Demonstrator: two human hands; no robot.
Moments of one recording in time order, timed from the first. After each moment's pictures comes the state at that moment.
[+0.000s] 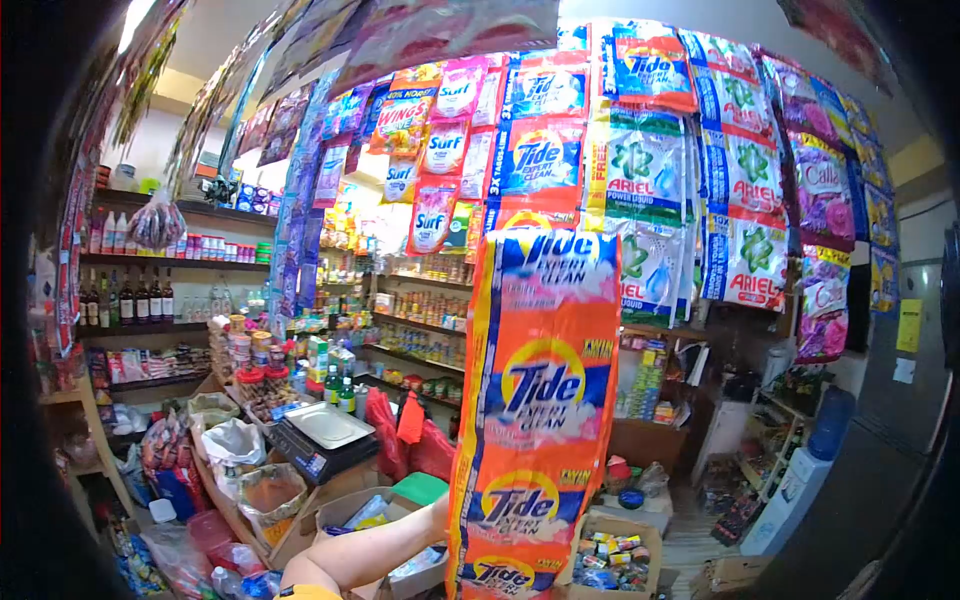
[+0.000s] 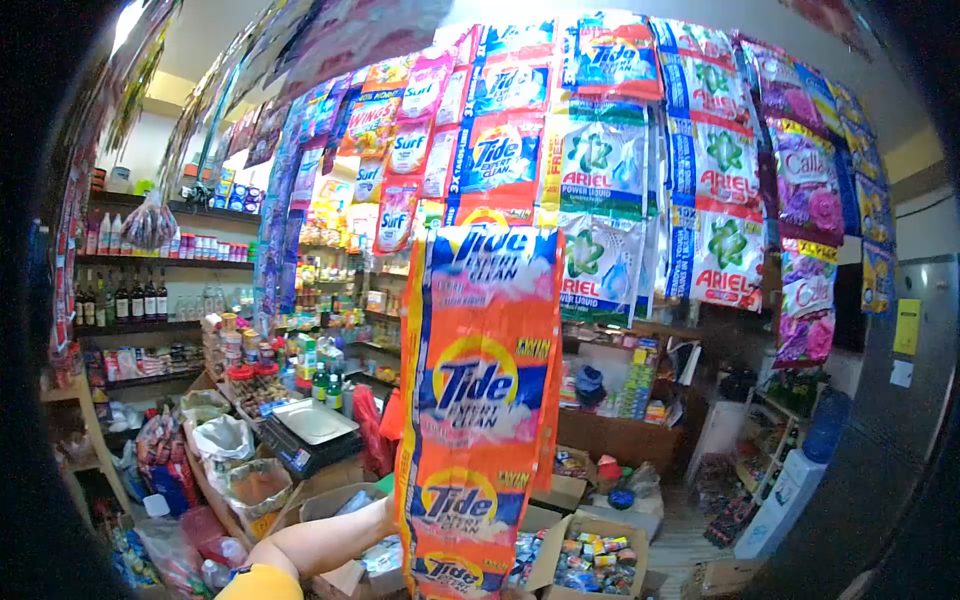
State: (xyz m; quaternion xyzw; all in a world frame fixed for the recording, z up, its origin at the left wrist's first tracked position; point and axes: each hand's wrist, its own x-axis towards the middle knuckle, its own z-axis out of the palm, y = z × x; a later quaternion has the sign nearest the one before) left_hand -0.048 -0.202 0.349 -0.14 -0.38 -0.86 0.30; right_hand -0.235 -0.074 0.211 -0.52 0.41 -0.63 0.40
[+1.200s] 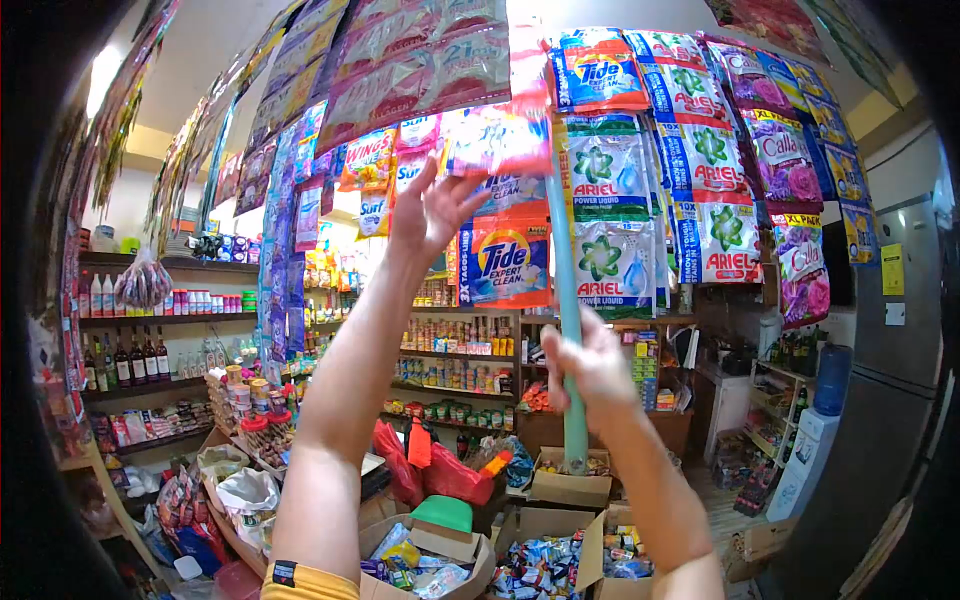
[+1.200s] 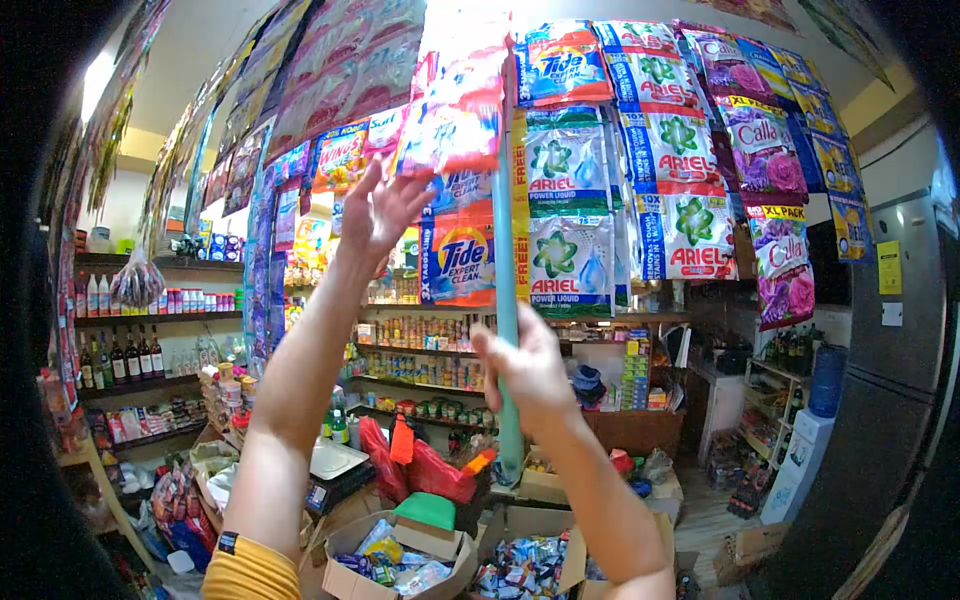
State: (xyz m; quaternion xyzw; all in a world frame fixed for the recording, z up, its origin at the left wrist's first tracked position) left_hand -0.009 -0.257 0.704 -0.33 -0.60 -0.58 0.44; right_hand -0.187 -0.120 0.540 -0.66 0.13 -0.68 0.30
